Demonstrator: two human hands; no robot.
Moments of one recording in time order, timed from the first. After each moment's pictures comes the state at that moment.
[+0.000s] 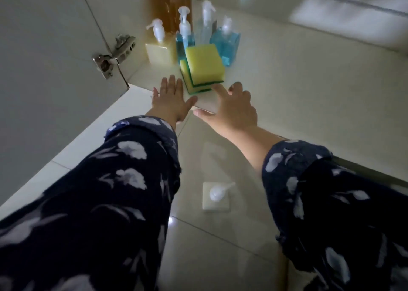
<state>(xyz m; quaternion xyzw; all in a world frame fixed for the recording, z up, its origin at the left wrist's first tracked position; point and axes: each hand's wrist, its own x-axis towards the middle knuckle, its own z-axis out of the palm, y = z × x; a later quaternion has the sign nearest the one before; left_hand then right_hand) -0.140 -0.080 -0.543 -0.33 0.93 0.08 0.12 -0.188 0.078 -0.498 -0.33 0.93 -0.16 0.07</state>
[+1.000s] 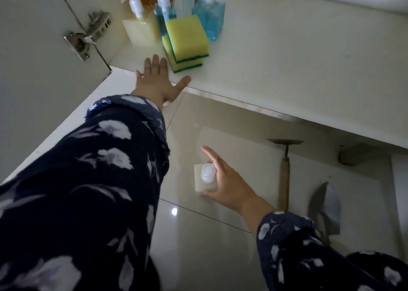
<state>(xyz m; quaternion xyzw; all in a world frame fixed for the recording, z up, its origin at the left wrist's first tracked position) -0.137 -0.069 -0.549 -0.34 0.93 0.07 0.12 -0.099 0.206 -0.628 -0.41 0.80 -0.31 0.30</state>
